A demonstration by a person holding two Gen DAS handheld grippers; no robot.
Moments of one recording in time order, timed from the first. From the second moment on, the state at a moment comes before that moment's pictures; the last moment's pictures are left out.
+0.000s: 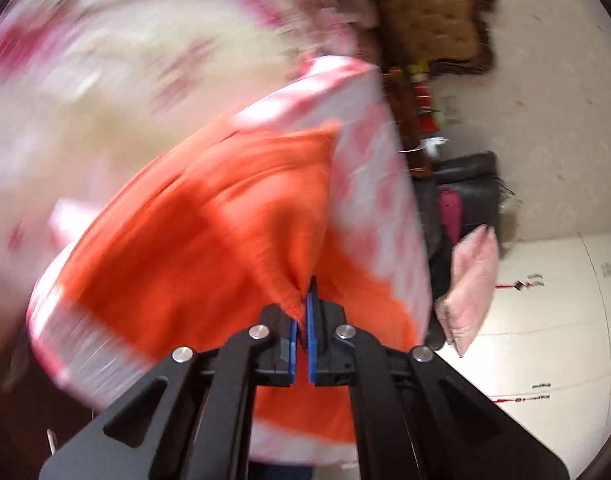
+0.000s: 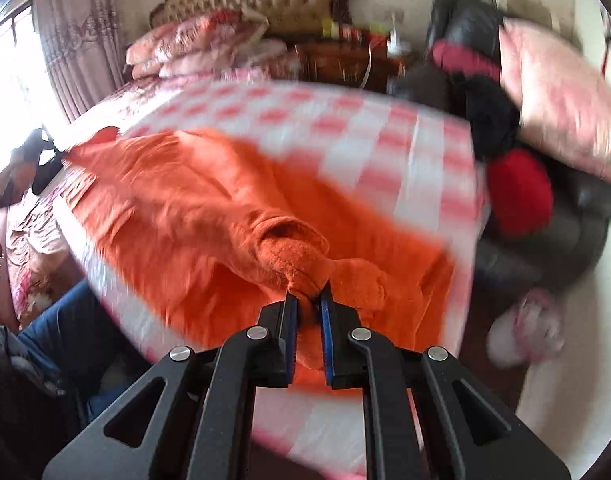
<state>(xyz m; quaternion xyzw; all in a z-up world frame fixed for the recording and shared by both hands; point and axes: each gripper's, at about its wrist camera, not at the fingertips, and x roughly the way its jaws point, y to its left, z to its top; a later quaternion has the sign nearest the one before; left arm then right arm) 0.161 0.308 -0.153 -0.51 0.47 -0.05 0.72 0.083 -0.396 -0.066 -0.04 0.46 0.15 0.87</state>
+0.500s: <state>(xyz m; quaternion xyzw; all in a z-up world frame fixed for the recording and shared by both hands) 0.135 0.299 -0.185 -0.52 0.44 -0.09 0.73 -0.010 -0.458 -0.097 0.35 0.41 0.03 0.84</state>
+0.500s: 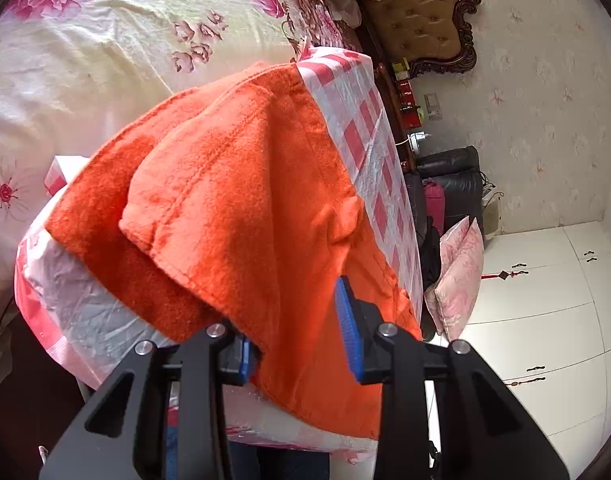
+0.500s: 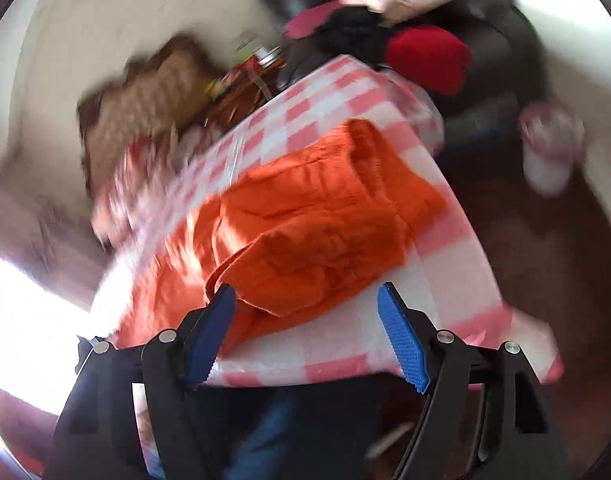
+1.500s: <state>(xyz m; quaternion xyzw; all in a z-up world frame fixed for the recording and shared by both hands) 0.214 0.295 -0.060 -0.49 0.44 -0.13 0.75 0.116 -0.492 -0.050 0.43 0.47 -0.03 0.77</state>
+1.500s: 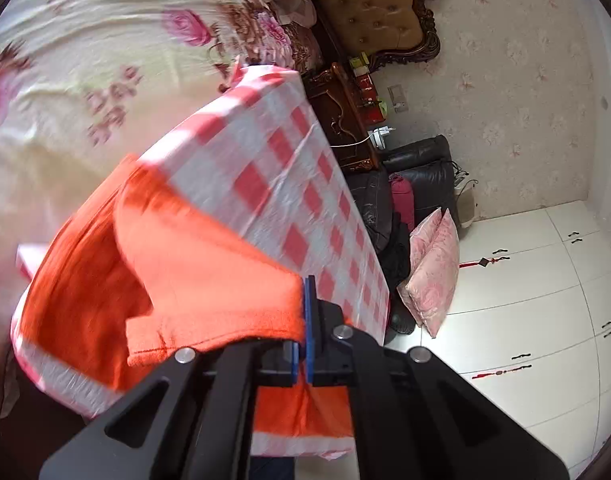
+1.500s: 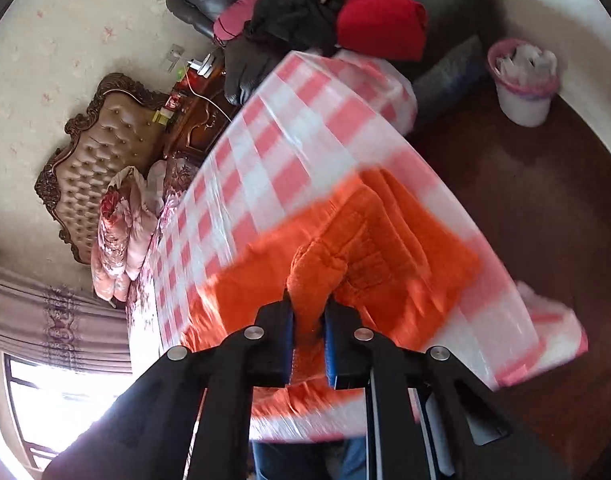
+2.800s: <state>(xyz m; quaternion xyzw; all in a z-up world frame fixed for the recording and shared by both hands) 0.134 0.327 -0.156 -0.50 0.44 -0.13 0.73 0.059 -0.504 -0.110 0.39 0.43 0.00 0.81</state>
